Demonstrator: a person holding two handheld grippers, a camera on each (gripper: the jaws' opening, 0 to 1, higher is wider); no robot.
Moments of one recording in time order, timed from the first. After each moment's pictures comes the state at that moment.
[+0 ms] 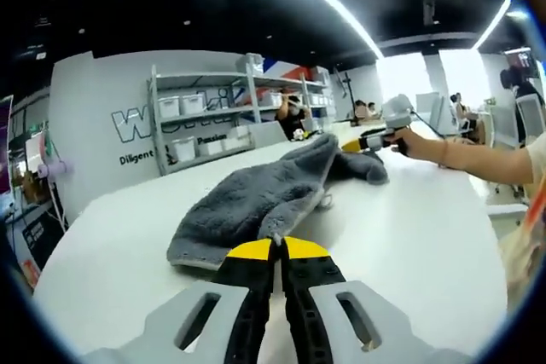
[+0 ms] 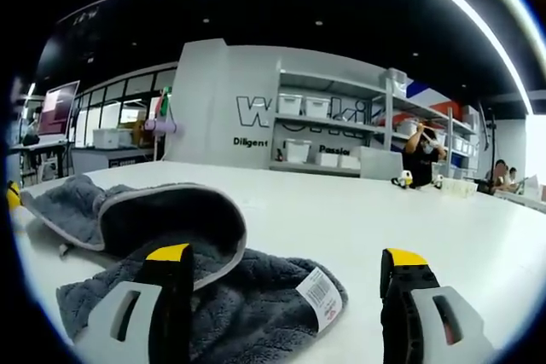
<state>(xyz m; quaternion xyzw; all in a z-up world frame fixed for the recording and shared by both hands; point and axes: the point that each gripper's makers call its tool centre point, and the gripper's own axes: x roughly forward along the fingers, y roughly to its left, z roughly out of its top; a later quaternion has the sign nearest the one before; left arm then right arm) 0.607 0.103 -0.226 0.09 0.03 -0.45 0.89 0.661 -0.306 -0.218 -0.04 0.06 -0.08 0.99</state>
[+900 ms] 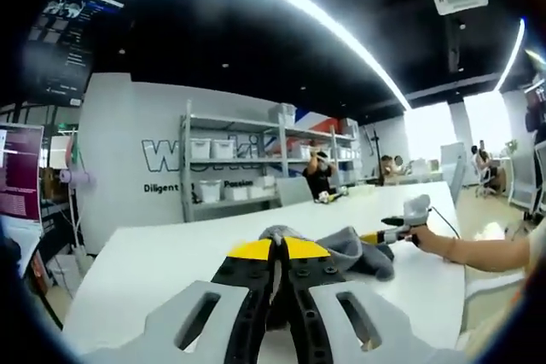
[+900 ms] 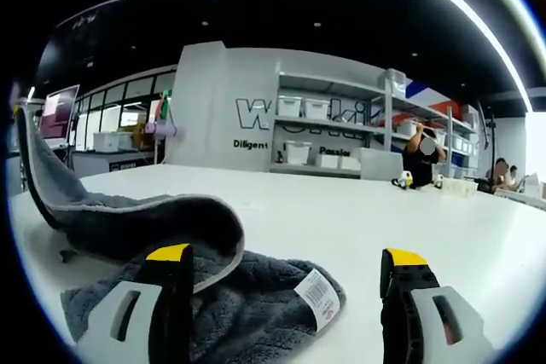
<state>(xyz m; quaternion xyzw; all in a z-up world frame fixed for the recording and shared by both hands) 0.622 0.132 -0.068 0.01 -0.06 -0.40 0.92 0.661 -0.306 -0.212 -0.03 0.05 -0.08 0.99</state>
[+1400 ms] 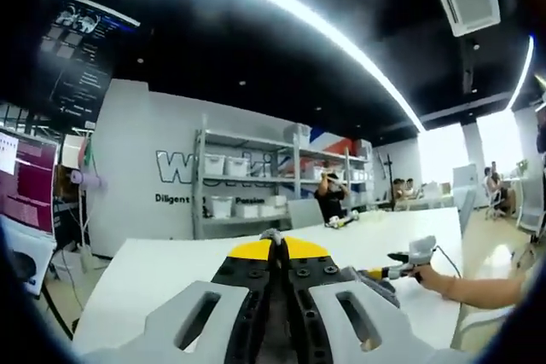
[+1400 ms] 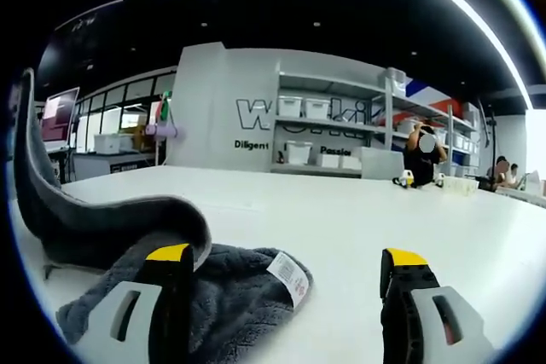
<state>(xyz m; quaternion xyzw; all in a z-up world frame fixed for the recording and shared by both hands) 0.625 0.154 -0.005 -0.02 -0.09 -0.35 0.93 0.662 -0.306 -0.211 -0.03 0.05 -0.08 1.00</state>
